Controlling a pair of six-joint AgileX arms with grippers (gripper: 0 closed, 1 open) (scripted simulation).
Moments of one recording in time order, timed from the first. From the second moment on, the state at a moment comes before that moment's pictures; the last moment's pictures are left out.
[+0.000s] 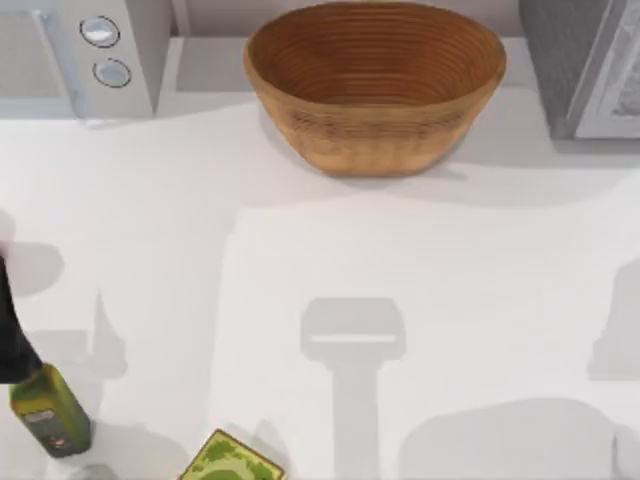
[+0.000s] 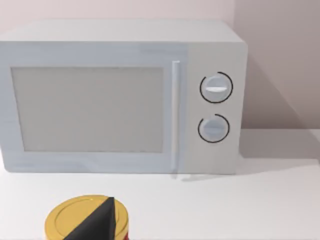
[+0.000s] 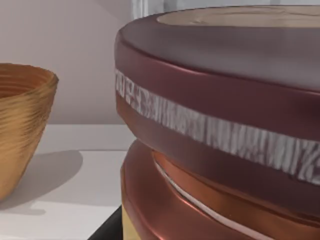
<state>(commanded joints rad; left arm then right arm) 0.00 0.00 0.00 0.00 0.00 0.00 0.00 0.00 0.00 0.00 0.00 0.00</state>
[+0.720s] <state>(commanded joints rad) 0.00 0.00 0.00 0.00 0.00 0.00 0.21 0.31 0.10 0.30 0.02 0.02</state>
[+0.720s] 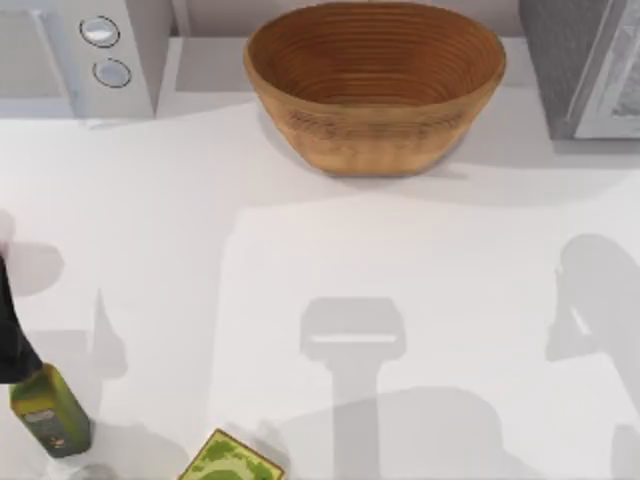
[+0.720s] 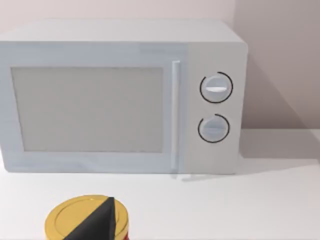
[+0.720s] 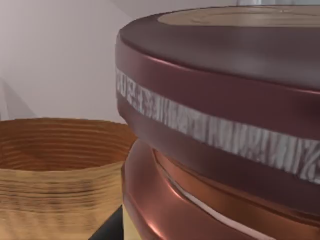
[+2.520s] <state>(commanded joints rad) 0.00 0.00 0.00 0.00 0.00 0.00 0.72 2.08 0.46 1.62 -0.03 0.02</state>
